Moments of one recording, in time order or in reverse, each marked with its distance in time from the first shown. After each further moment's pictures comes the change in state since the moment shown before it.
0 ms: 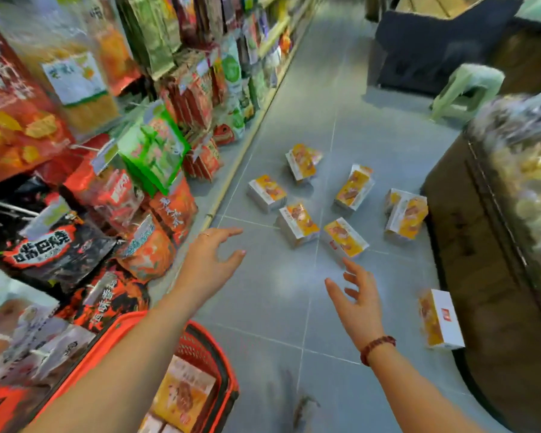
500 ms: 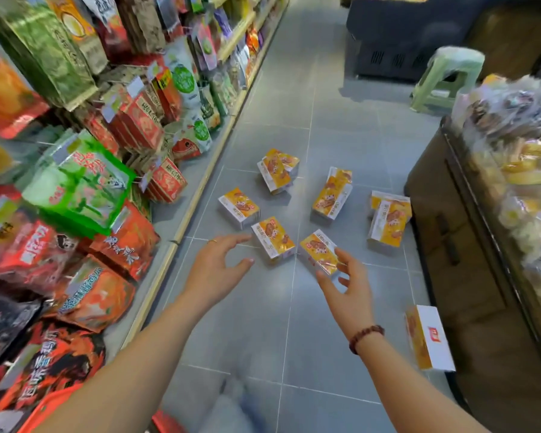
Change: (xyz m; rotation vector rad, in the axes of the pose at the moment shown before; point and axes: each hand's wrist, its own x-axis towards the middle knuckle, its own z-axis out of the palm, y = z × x) left_hand 0.155 0.079 0.142 -0.028 -0.128 0.014; right_hand 0.187 0.032 -0.073 0.058 0.037 0.029
